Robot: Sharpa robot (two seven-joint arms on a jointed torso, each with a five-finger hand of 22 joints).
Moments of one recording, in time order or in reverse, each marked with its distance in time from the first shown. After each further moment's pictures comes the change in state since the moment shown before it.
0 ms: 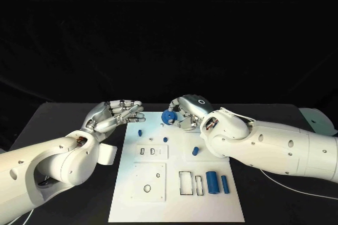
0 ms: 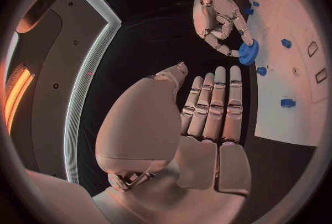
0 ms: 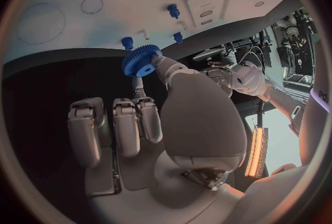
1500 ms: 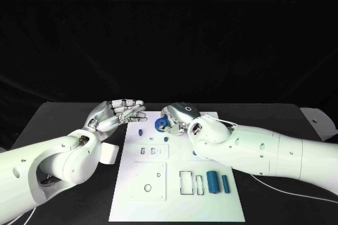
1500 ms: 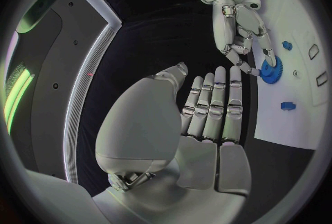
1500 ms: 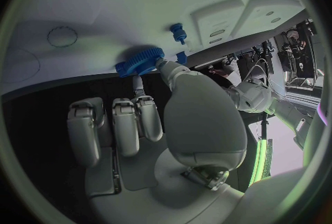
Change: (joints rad) left arm 0.000 0.002 0.000 0.001 0.000 0.001 -0.001; left_hand 0.000 0.000 0.006 0.000 0.000 0.000 0.000 0.000 0.000 0.000 0.000 0.000 0.000 0.000 0.000 -0.004 0.002 0.000 0.000 0.000 0.000 -0.001; right arm -0.044 0.148 -0.015 -0.163 -0.028 0.038 -0.014; right_hand -0.102 -0.015 -0.040 0.067 -0.061 -0.064 0.006 -0.093 -0.010 -0.006 0.030 -0.031 0.001 0.000 0.022 0.000 0.000 0.000 0.004 0.018 0.000 0.000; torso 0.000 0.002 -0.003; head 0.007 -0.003
